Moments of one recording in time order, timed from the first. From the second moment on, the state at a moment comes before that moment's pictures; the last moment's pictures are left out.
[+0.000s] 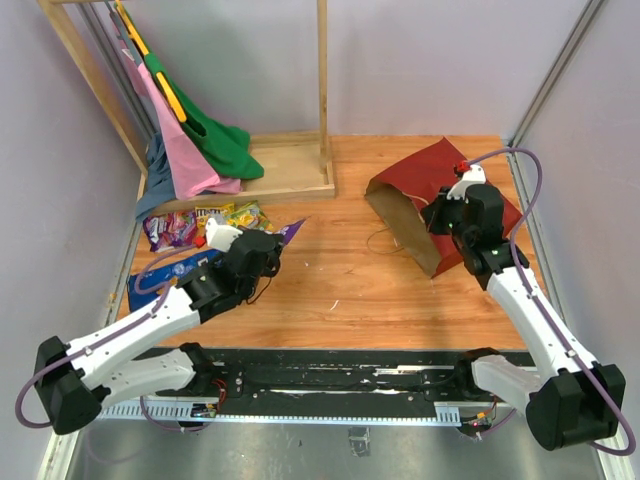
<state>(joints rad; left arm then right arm) -0.84 0.98 0.77 -0.32 -0.72 -1.48 0.21 1.04 0.84 -0.19 -0.08 0.24</state>
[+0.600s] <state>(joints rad) -1.04 0.96 0.67 -0.39 -0.60 -1.77 0.21 1.06 0.83 -0.16 -0.12 0.27</state>
